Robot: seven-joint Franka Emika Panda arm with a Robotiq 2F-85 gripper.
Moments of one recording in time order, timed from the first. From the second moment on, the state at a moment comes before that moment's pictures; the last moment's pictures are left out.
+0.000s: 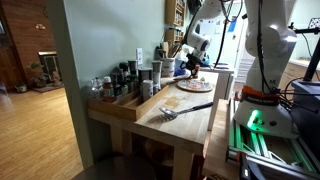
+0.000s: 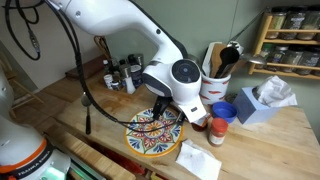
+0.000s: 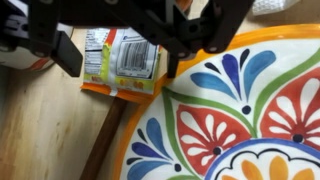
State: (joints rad) arm -0.46 0.38 -0.36 -2.17 1.00 2.46 -0.18
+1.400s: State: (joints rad) arm -0.54 0.20 -0.39 -2.32 0.97 2.41 -0.60
